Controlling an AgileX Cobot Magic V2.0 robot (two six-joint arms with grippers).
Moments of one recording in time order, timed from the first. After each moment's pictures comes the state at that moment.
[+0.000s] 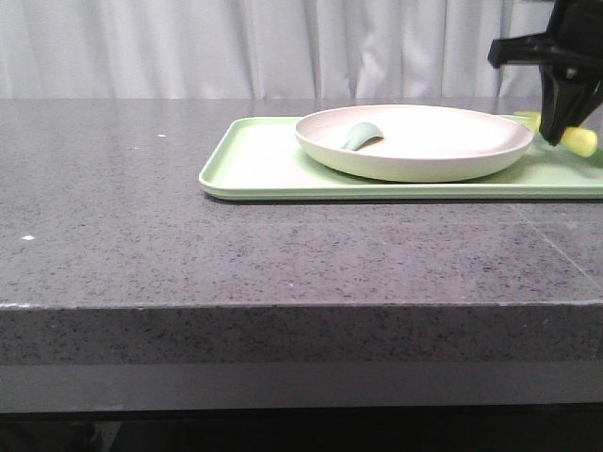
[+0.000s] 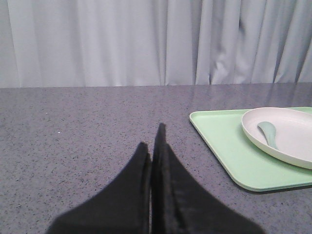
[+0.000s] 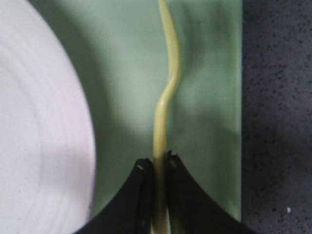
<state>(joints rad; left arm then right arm) -0.25 0.30 -0.40 0.05 0.22 -0.09 0.04 1.90 -1.64 0.01 0.99 0.13</state>
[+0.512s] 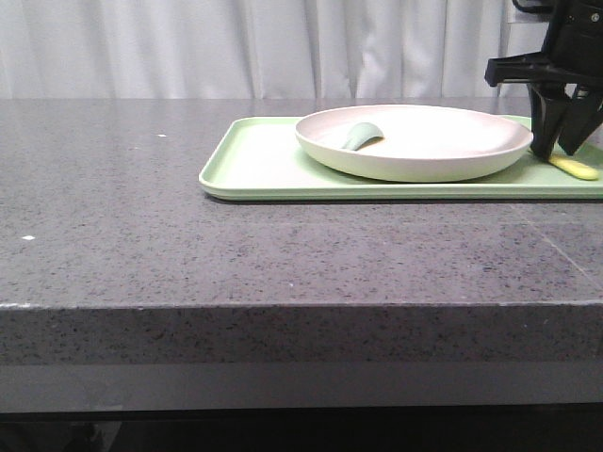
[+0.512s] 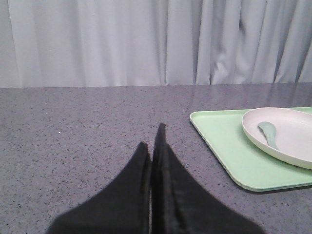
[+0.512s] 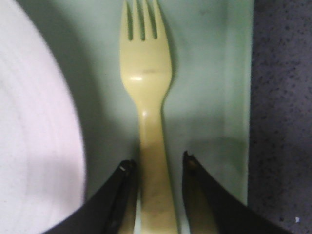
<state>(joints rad) -0.25 0.30 -0.40 0.05 0.22 -0.09 0.04 1.93 -1.64 0.01 0.99 0.13</state>
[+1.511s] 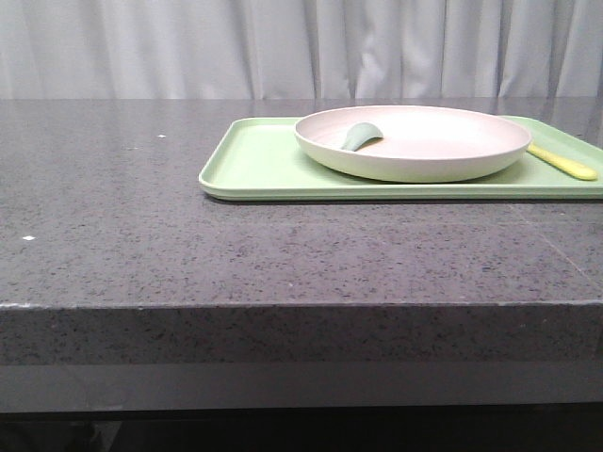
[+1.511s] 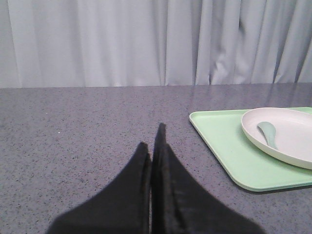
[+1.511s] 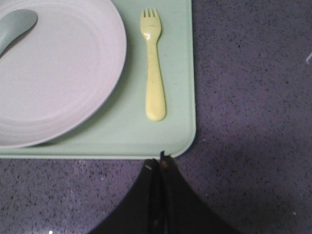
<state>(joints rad) -0.25 0.30 -0.40 0.05 0.22 -0.09 0.04 1.04 -0.91 0.01 0.68 0.12</state>
